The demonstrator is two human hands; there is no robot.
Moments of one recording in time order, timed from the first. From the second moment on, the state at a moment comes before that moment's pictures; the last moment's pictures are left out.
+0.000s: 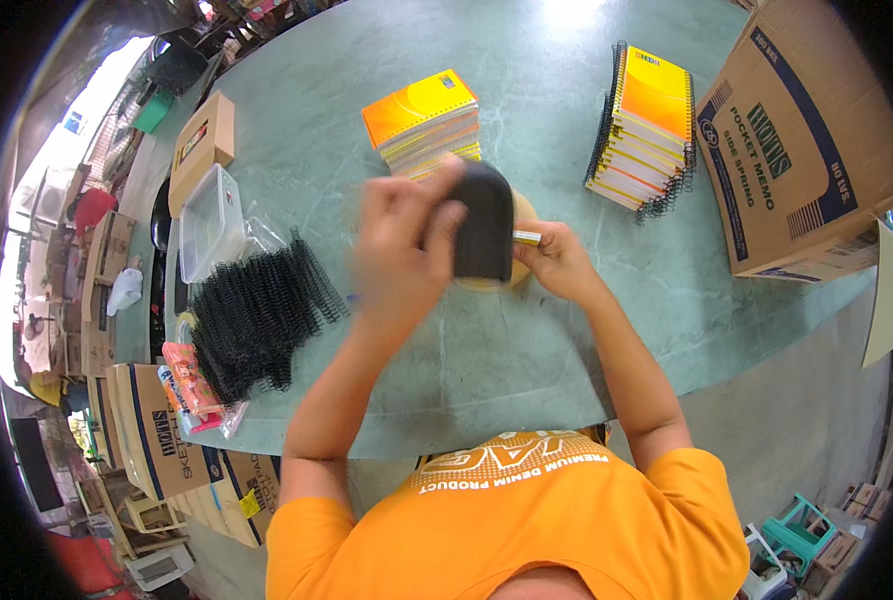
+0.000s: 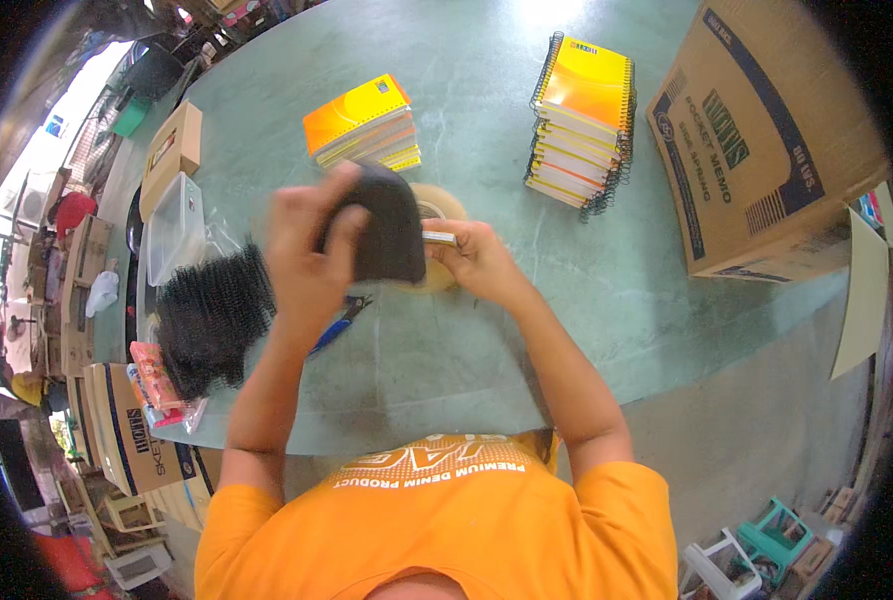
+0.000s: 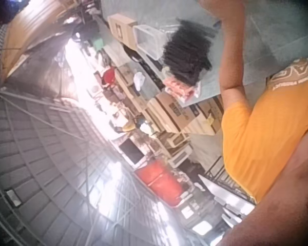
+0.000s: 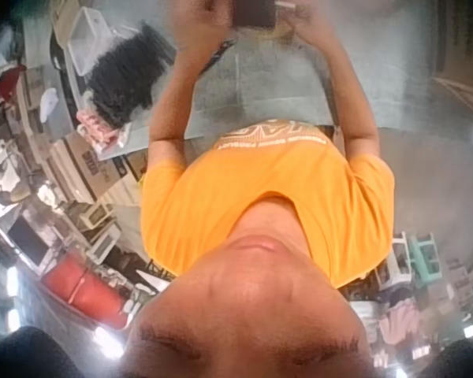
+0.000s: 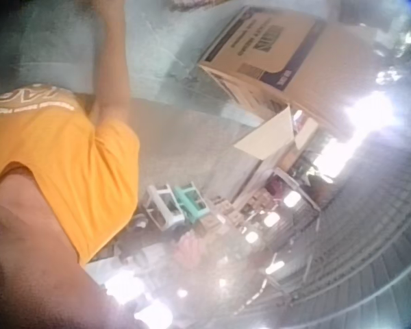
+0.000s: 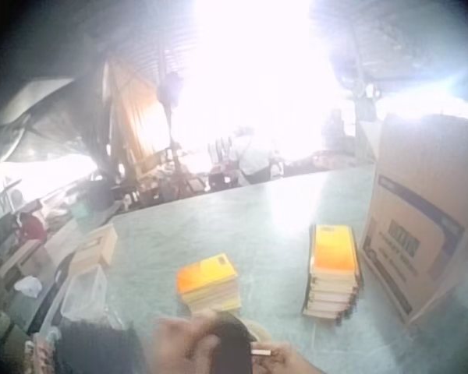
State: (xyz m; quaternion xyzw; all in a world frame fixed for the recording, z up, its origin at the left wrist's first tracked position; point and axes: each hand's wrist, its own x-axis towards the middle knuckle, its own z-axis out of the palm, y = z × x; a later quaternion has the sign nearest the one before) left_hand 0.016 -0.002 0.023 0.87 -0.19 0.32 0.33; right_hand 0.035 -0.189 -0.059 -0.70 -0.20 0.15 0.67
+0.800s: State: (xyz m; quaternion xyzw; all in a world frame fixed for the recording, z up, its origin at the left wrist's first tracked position) left_hand 0.016 -0.011 0.015 0.93 -0.26 0.18 0.17; right_hand 0.020 -0.188 -0.051 -0.65 -0.18 0.02 0.74
